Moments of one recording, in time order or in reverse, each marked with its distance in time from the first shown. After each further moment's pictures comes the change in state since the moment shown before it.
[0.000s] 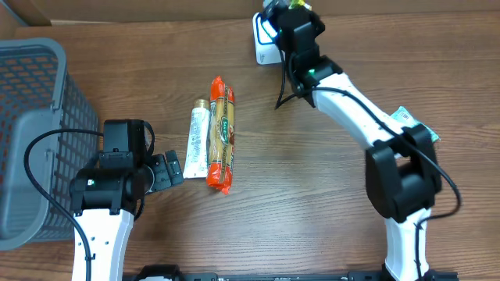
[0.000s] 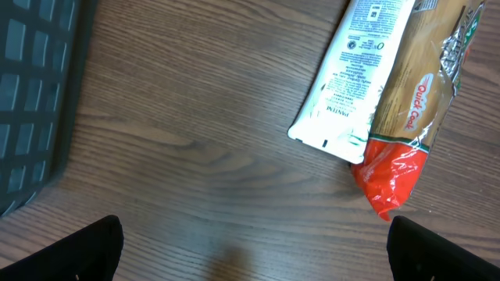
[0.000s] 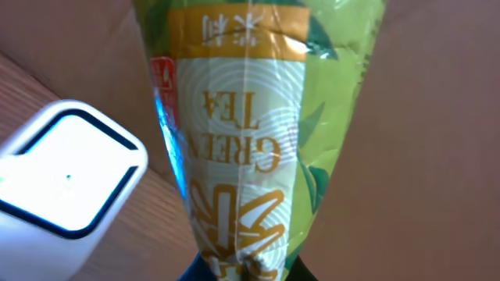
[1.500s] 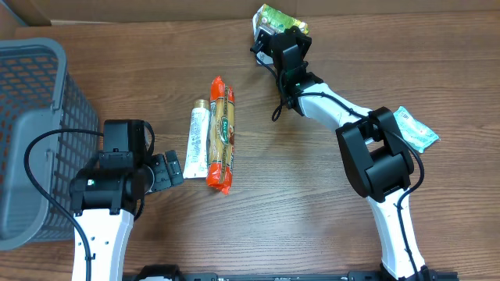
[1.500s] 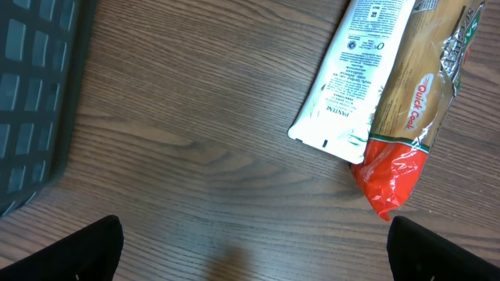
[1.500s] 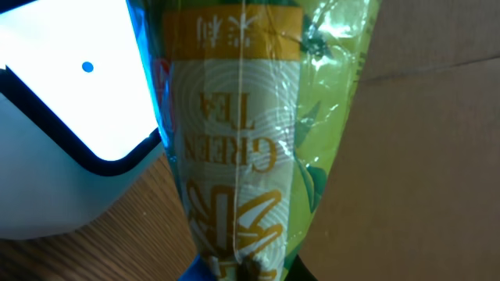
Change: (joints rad) left arm 0.000 0.000 0.000 0.000 0.000 0.000; right arm 0.001 0.206 -0.003 0.148 0.081 -0.343
